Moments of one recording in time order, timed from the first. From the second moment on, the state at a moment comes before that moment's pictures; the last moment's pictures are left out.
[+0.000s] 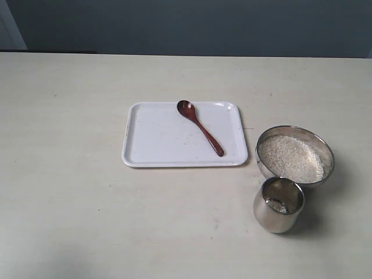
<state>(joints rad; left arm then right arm) 0.02 0.01 0.00 0.27 0.25 0.04 0.34 0.70 -0.69 -0.31 0.43 0.27</state>
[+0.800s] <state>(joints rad) 0.02 0.01 0.00 0.27 0.25 0.04 0.05 0.01 0.00 -0.19 0.26 0.27</state>
